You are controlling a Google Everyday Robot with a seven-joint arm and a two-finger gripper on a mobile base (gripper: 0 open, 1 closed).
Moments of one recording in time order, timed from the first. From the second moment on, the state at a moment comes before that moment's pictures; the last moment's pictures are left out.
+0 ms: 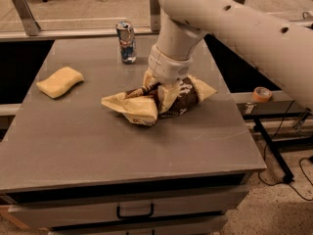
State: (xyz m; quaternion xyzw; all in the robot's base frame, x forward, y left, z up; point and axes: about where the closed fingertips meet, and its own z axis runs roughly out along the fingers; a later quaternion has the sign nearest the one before) arm 0.548 -0.004 0.842 -0.90 0.41 0.06 0.12
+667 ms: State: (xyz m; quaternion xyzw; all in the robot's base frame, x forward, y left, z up) arm 0.548 -0.004 0.844 -0.90 0.41 0.06 0.12
